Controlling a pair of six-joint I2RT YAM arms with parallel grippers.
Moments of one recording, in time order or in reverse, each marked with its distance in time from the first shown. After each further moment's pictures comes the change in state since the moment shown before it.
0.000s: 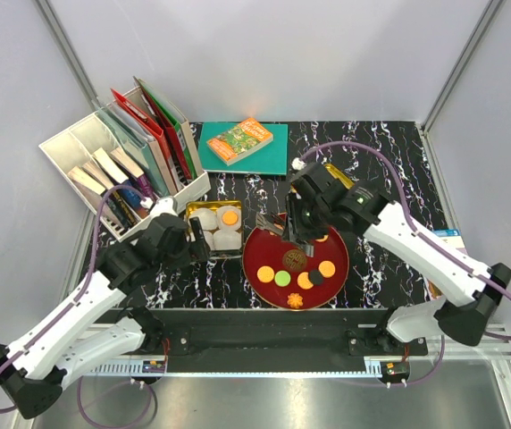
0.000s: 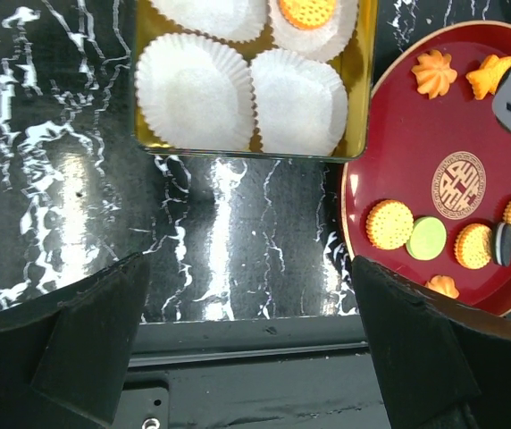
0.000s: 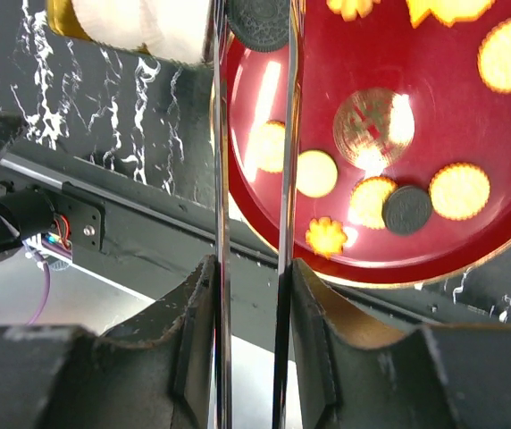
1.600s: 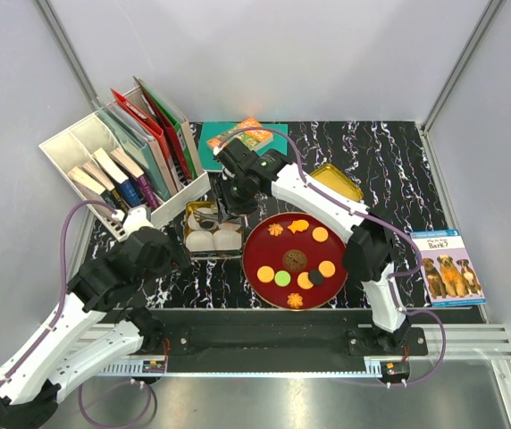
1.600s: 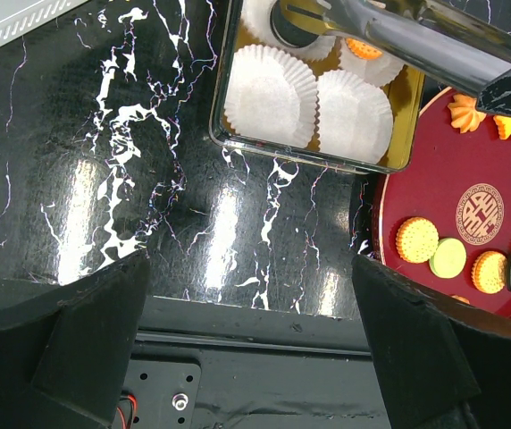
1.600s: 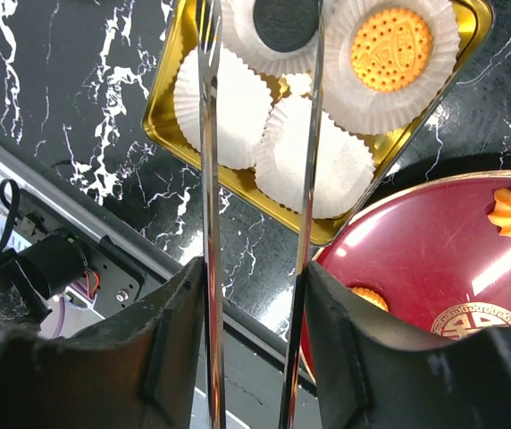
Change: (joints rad) left arm 0.000 -0.169 0.022 -0.193 -0.128 -0.086; right arm 0.017 0.741 0.611 0.087 -0.200 -0.199
